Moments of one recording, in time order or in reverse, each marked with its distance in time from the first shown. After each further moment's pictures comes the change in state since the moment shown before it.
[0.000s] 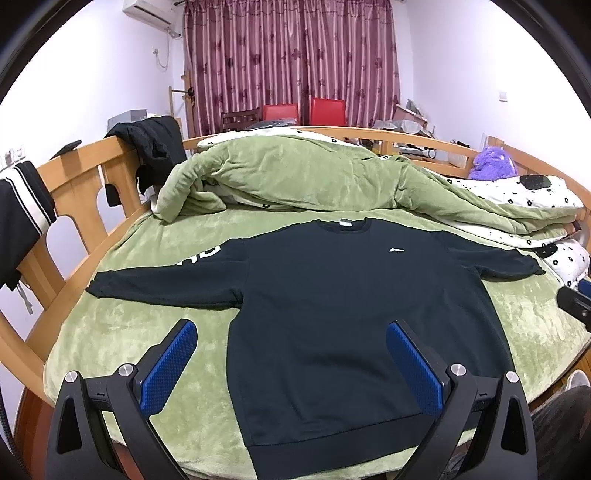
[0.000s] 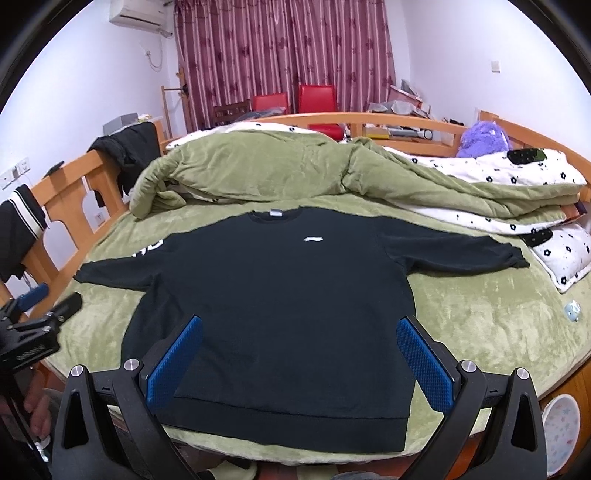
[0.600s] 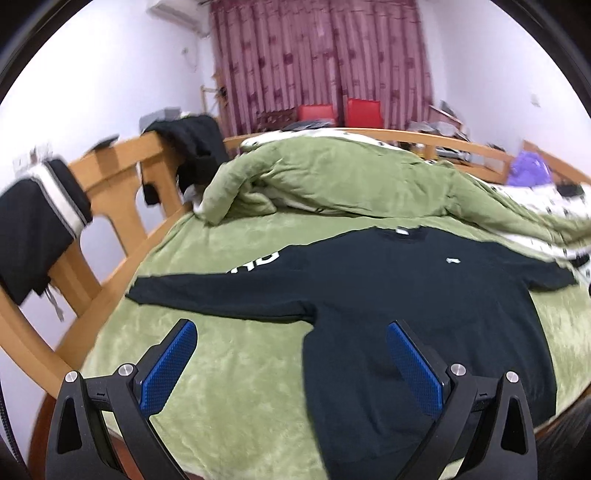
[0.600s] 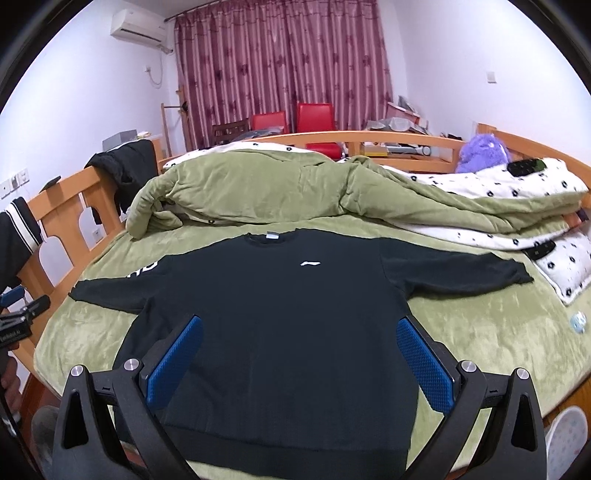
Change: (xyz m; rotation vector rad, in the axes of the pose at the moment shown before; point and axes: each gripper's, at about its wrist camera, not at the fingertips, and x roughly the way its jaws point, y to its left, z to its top) left arm 0.026 0.089 0.022 -0.057 0.005 0.117; right arm 0.040 -0.009 0.020 0.003 -0.061 0.016
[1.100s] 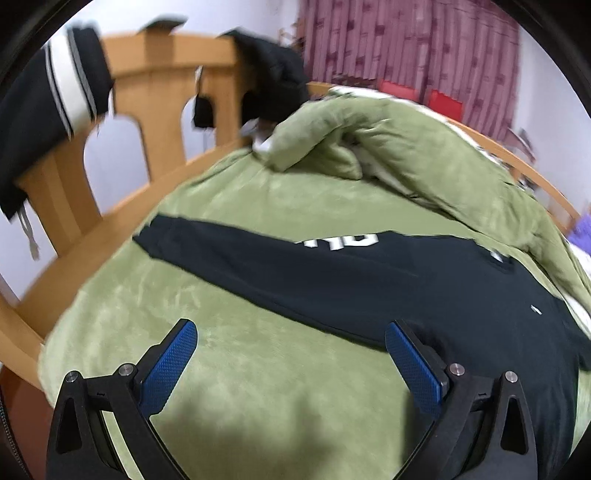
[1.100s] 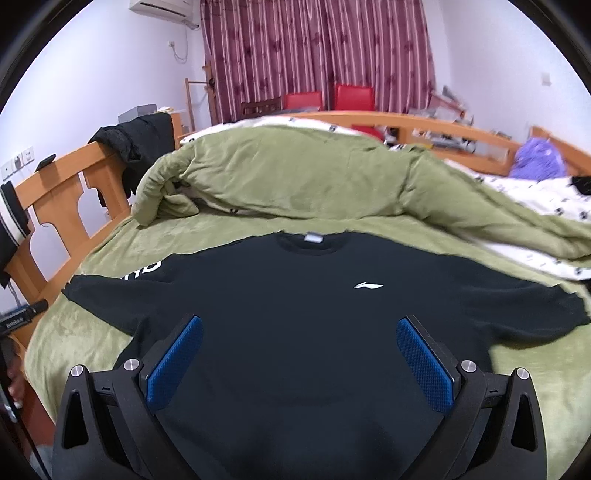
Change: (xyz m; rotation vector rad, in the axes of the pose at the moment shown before) left arm 0.184 0.141 -0.009 -0.286 0.142 0.093; right arm 0.188 0.067 0.040 -0.038 0.089 0.114
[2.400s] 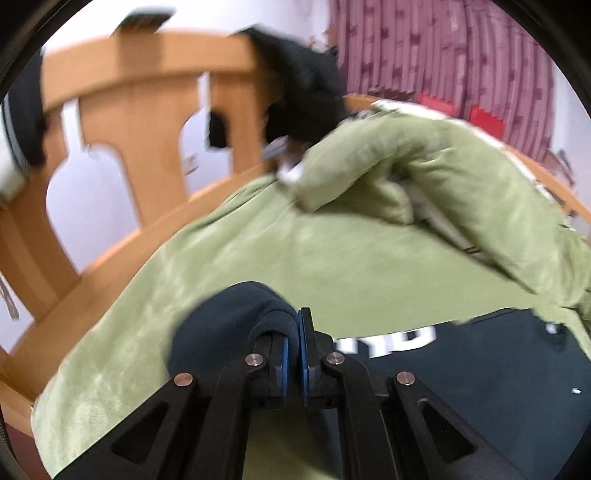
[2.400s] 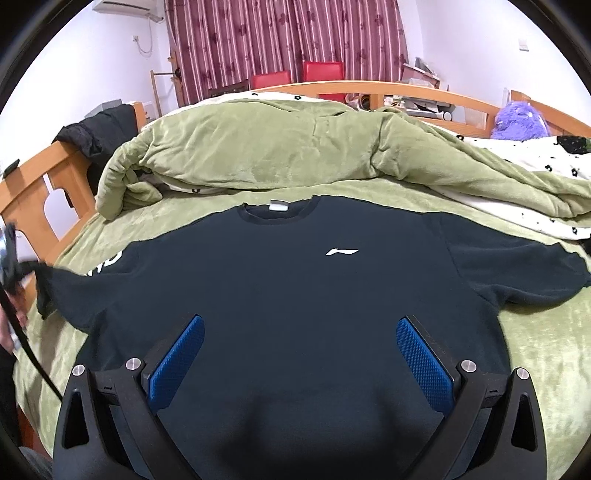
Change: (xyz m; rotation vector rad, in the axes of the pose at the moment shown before) left arm 0.085 -0.030 0.105 -0.016 -0.086 0.101; right arm 0.019 -0.039 -0.029 0.064 0.040 -0.112
